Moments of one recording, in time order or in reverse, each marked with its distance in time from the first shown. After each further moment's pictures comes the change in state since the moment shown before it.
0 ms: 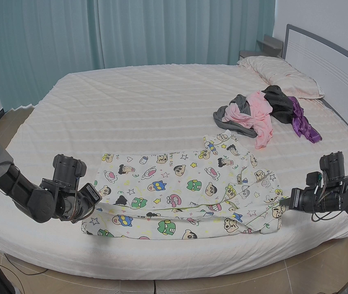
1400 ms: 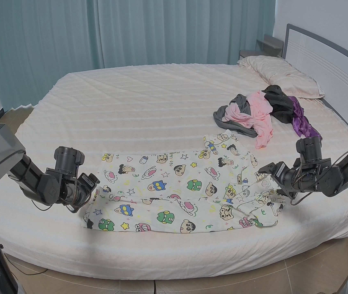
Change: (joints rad) left arm 0.106 0.148 -0.186 0.046 -0.015 -0.091; right arm 0.050 0.227 -0.304 0.000 -0.136 0.472
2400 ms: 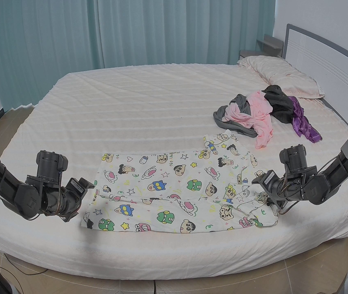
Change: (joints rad) left arm 0.005 -0.200 0.215 -0.047 -0.103 -0.046; right arm 0.091 0.077 -0.008 -0.010 -0.114 0.191
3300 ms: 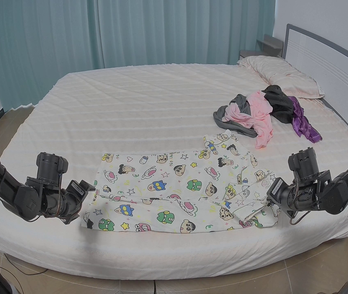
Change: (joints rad) left arm -0.001 -0.003 0.015 0.000 -0.019 -0.001; right arm 0.081 -0.203 0.147 0.104 -0.111 -0.036
